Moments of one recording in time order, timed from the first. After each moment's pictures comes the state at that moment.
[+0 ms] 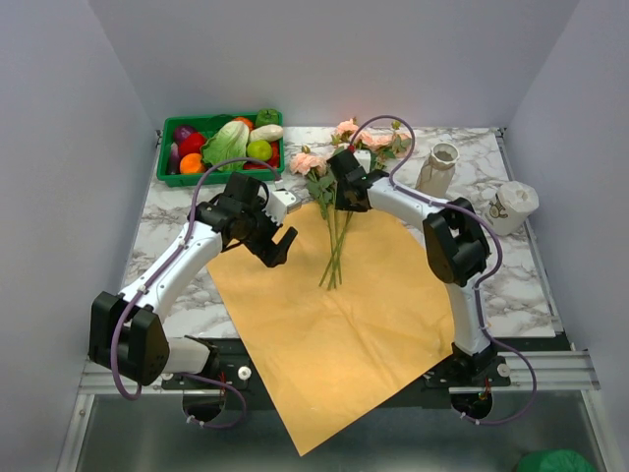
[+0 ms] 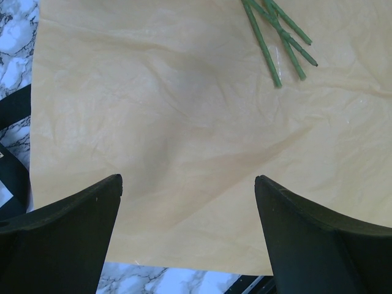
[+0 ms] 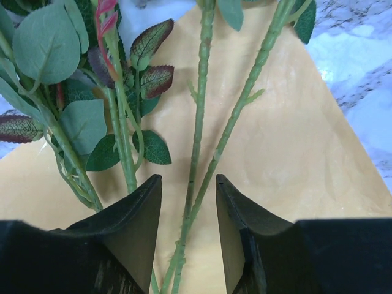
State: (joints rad) left arm -0.39 1.33 1.07 -0.75 0.36 0.33; right arm 0.60 2.15 1.68 -0.51 0.38 0.56
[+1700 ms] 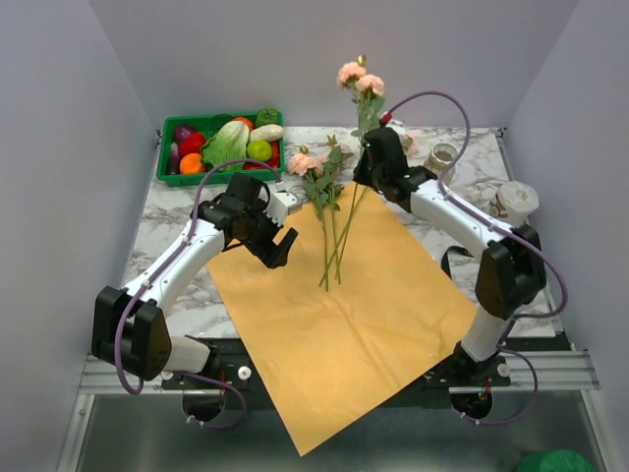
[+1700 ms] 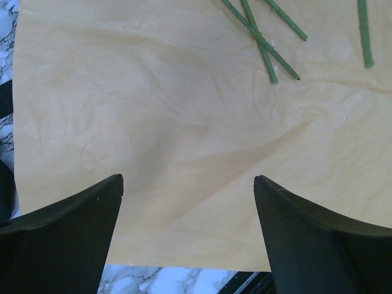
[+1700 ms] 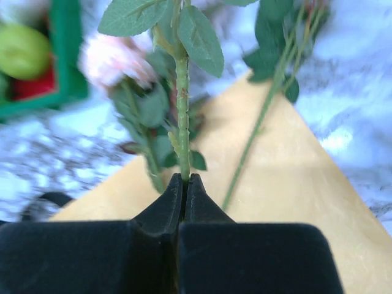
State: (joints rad) left arm -0.39 1.35 1.07 -0.76 0.38 0.33; right arm 0.55 1.83 1.47 -0.31 0.29 0.60
